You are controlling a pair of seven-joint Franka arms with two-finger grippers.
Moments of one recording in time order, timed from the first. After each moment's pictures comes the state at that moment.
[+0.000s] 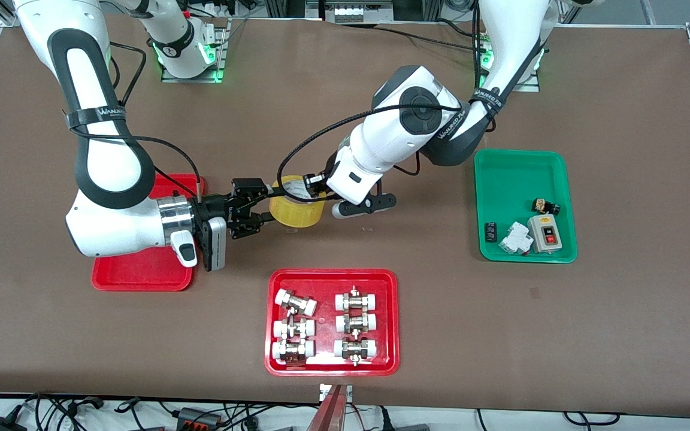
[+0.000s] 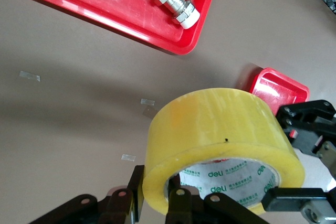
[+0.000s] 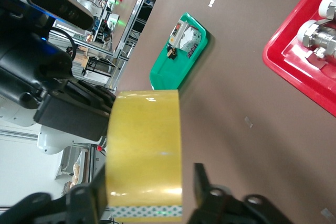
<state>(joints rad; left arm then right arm) -0.47 0.60 -0.30 -1.34 -0.29 2.23 -0.91 0.21 0.61 0.05 -1.43 1.09 1.68 -0.84</state>
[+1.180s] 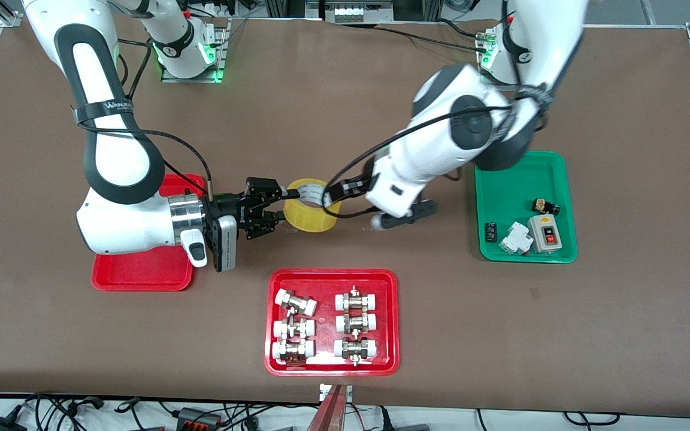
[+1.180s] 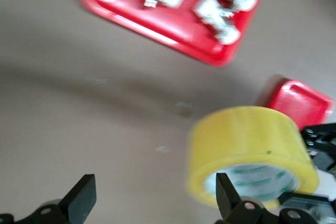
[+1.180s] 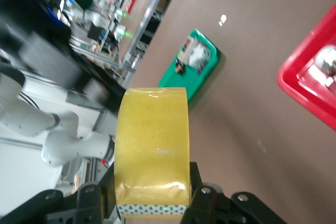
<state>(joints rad) -0.31 0.51 -0.31 -1.30 -0.29 1.90 -0.91 0.23 0.61 0.06 -1.41 1.11 1.72 -0.84</state>
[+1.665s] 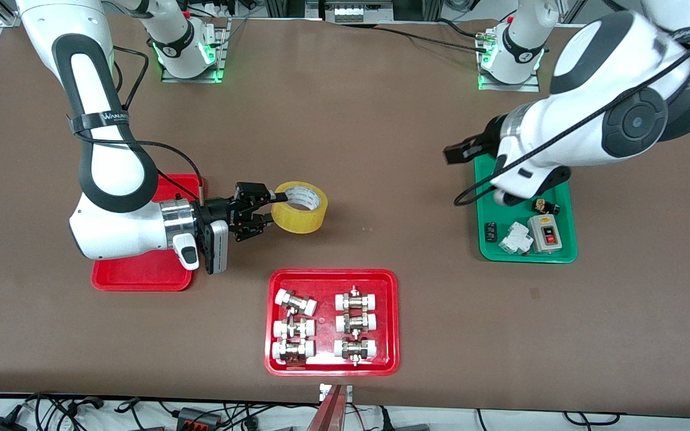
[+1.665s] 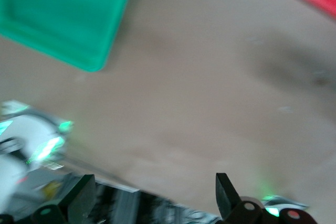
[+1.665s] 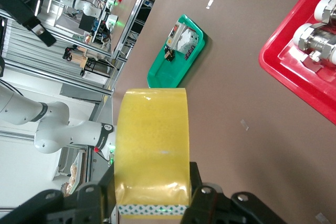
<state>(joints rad) -0.11 0.38 -0.29 -1.22 -0.22 1.19 -0.89 0.22 0.62 0.04 -1.42 1.09 1.70 -0.85</state>
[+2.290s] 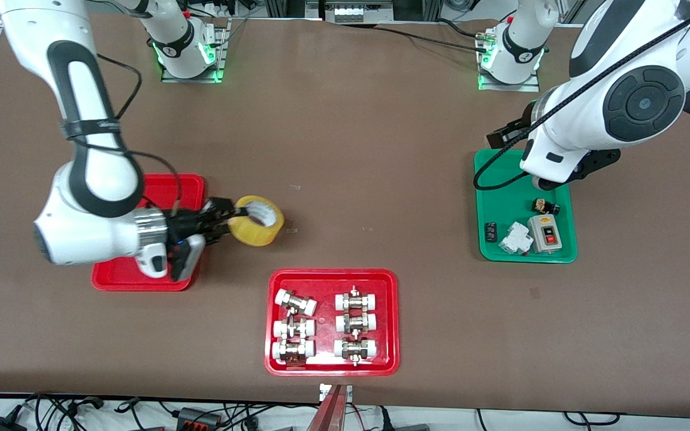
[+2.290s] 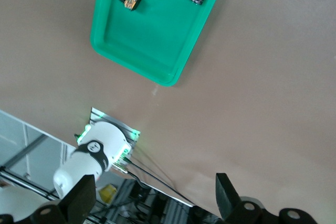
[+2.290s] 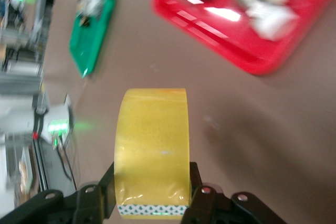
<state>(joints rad) -0.11 0.38 -0.29 -1.16 -0.01 1.03 -0.81 0.12 0.63 -0.02 -1.42 0.78 1.70 -0.65</state>
